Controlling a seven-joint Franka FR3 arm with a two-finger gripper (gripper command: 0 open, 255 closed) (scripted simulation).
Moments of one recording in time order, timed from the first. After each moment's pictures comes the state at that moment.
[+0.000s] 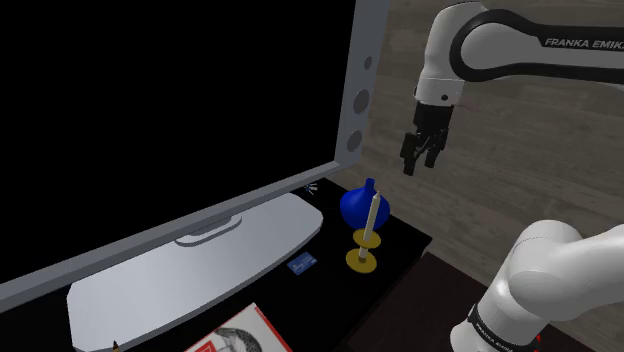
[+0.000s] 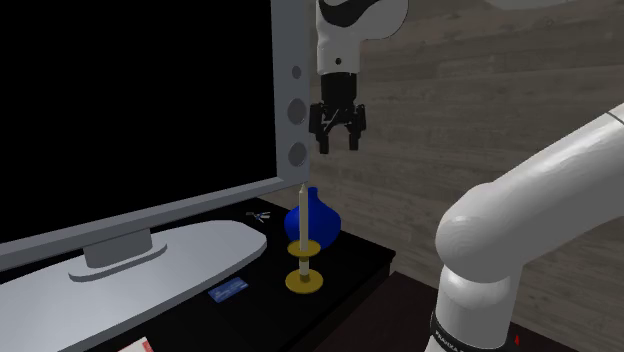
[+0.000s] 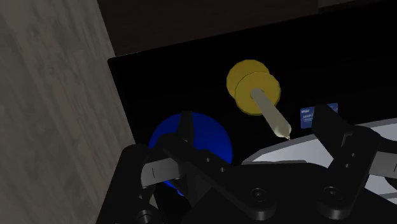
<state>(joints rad) 0.01 -0.77 0.01 -2.37 0.03 1.52 0.14</state>
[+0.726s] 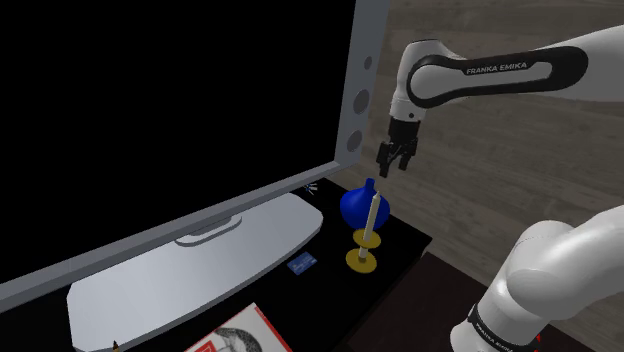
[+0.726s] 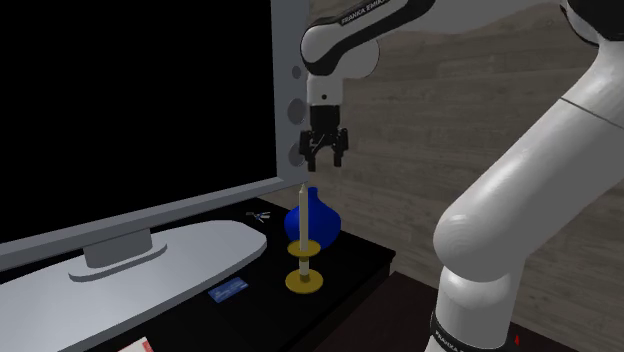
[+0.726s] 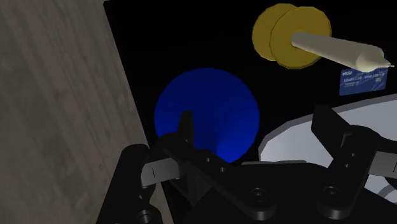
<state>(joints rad) -0.02 -0.54 -0.07 -2.37 -0.03 1.80 0.04</state>
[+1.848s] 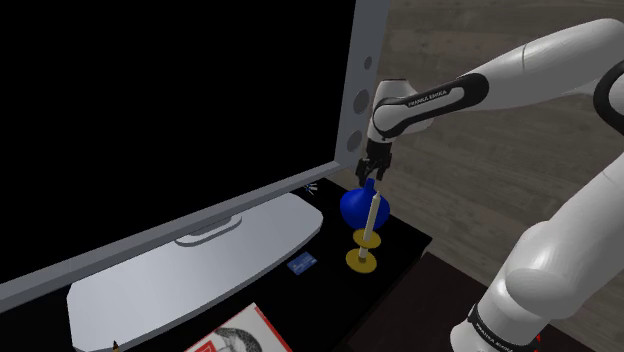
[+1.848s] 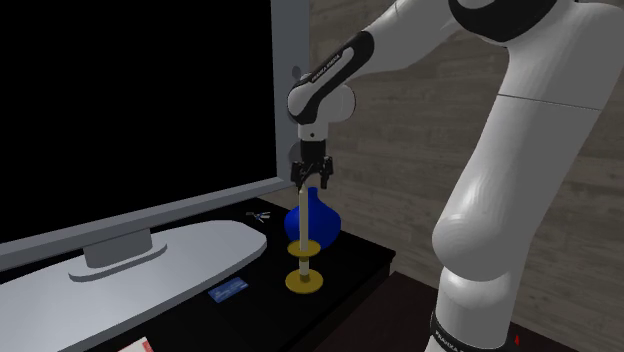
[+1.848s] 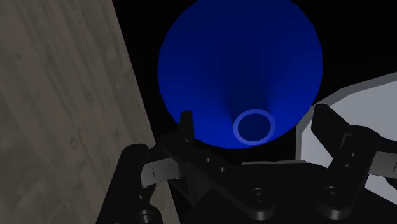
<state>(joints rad) -0.04 -0.20 -0.15 -2.32 -0.03 2.13 -0.07</state>
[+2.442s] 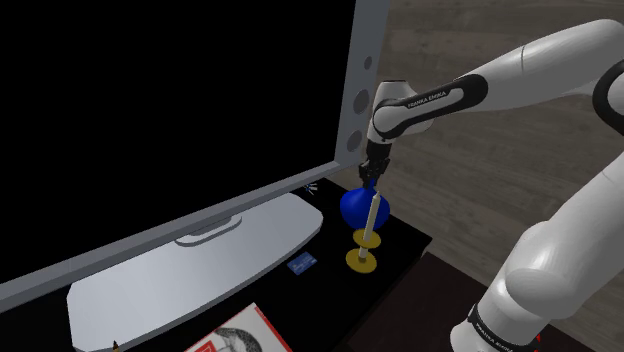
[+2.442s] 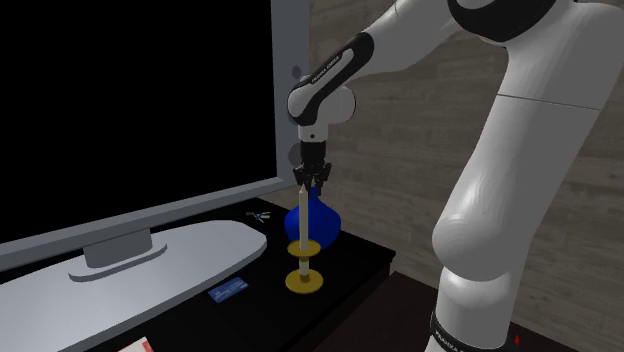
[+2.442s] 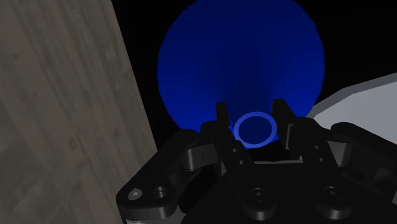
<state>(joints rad) -0.04 -0.20 -0.15 -2.33 -0.03 2.15 -0.07</state>
